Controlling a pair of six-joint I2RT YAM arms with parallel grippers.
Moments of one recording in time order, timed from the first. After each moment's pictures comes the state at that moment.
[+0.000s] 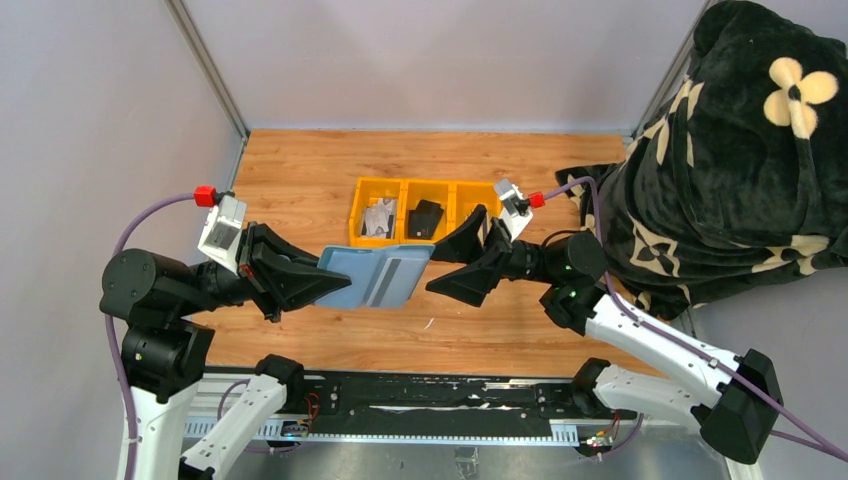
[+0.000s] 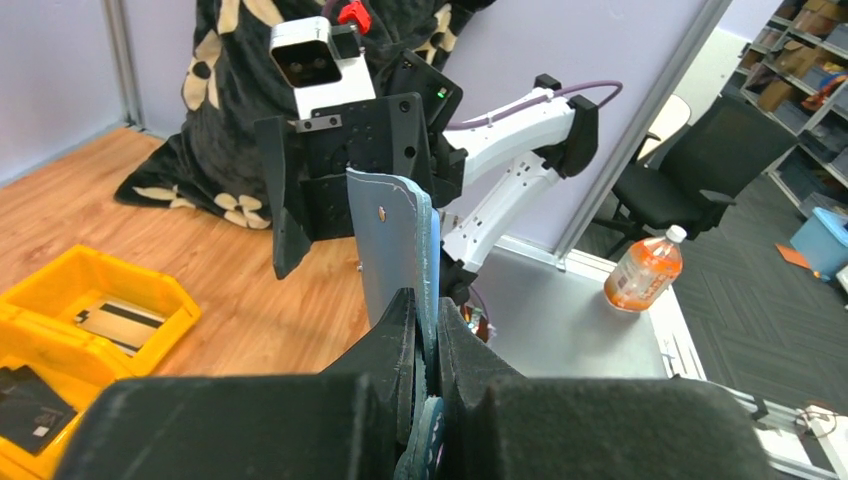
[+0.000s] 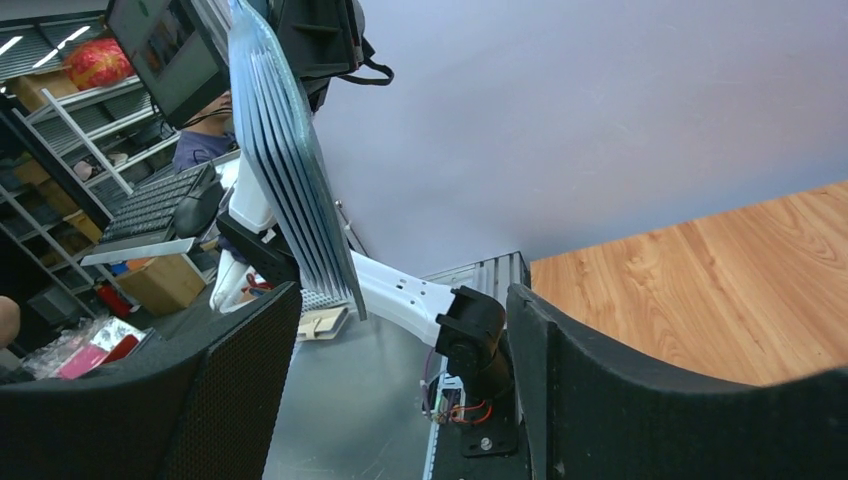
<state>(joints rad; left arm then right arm) -0.29 0.61 1.27 -0.35 1.05 -0.53 0.83 0.97 0.72 0.75 -0.70 0.74</state>
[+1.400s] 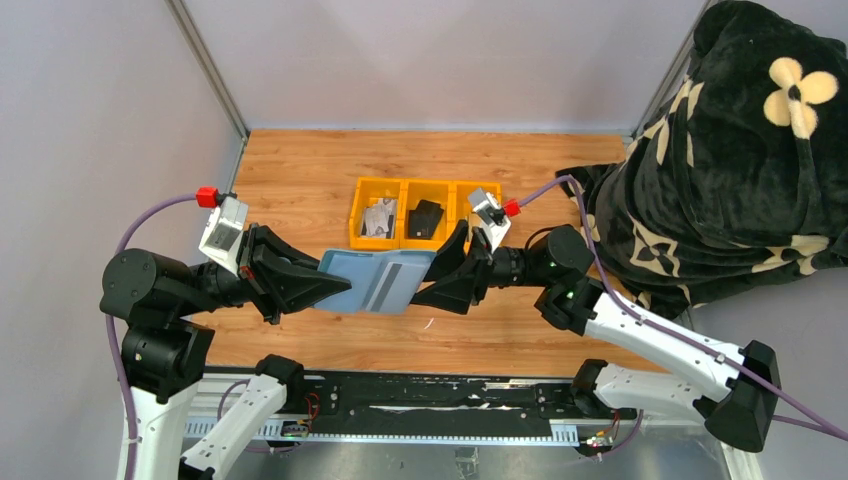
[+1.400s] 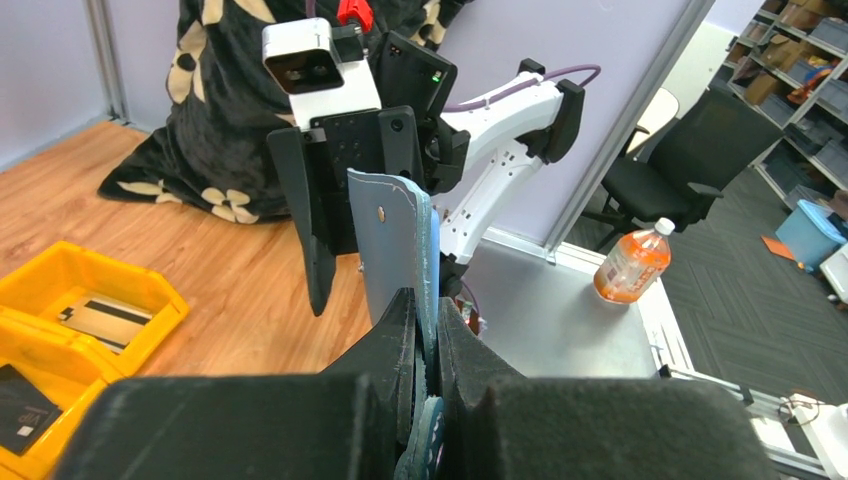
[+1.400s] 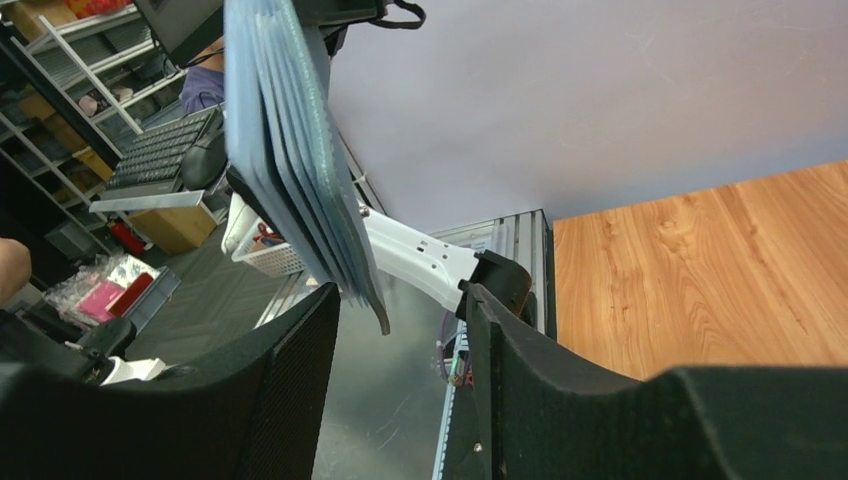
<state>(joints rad) -0.29 0.61 1.27 -0.35 1.07 -0.54 0.95 1.01 0.83 0.54 -0.69 0.62</state>
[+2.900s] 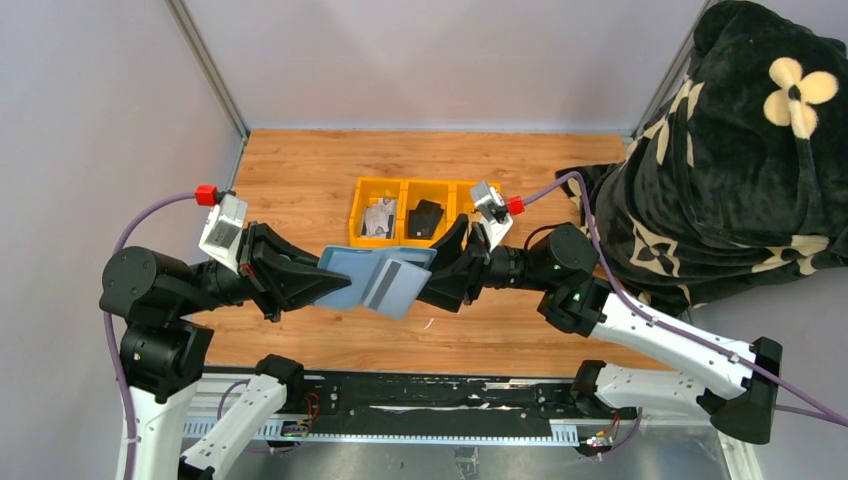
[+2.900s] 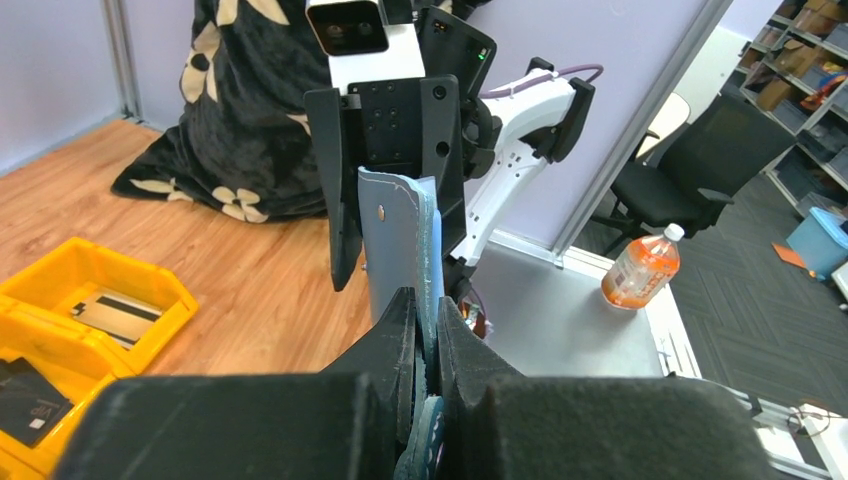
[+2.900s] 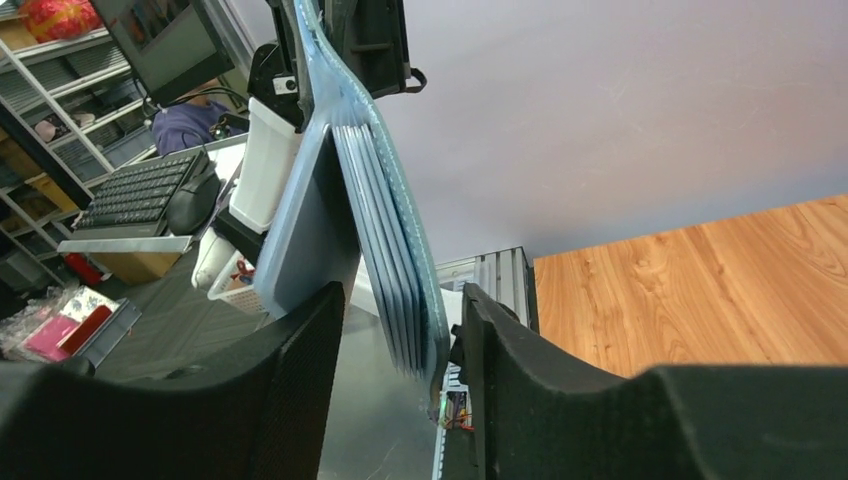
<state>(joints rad) -0.29 0.62 1.28 -0.37 1.05 -0.53 1.05 1.00 0.94 0.42 -0.54 0.54</state>
